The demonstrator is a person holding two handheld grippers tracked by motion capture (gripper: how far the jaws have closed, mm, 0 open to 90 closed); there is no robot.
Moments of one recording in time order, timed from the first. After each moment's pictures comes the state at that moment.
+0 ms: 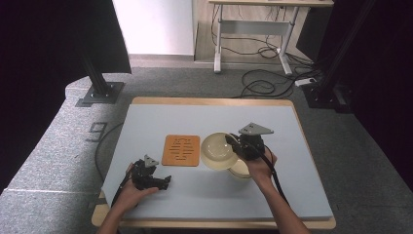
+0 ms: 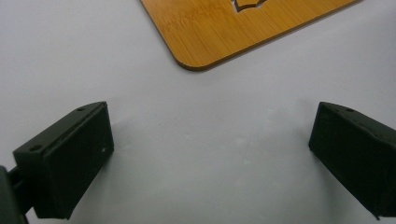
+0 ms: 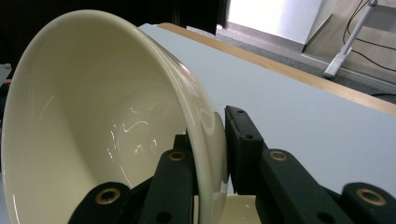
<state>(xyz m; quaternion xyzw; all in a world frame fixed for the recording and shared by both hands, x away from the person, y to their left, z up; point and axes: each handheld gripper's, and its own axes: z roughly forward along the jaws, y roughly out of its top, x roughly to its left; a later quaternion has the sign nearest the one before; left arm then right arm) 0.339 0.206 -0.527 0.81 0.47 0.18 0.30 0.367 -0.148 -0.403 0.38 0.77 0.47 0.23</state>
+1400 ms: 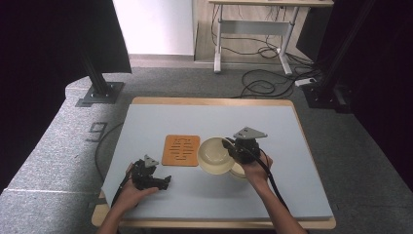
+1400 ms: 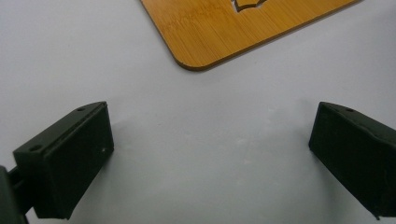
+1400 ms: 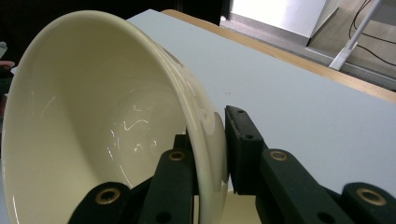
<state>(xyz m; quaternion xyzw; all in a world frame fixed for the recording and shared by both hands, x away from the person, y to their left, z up) 0.339 0.206 -0.527 0.81 0.47 0.18 0.30 0.365 -0.138 -0.418 0.37 0.78 0.45 0.22</state>
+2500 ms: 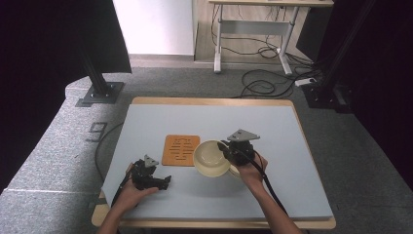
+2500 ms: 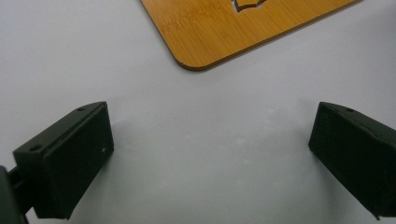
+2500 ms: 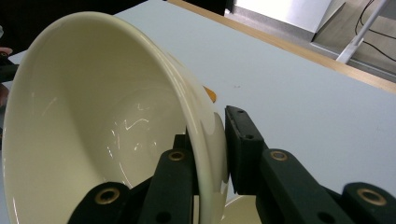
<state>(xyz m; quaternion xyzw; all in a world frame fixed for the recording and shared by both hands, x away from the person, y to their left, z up) 0.339 0.206 -0.527 0.81 0.47 0.18 0.30 0.366 -0.124 -0.429 0.37 0.79 0.44 0.22</state>
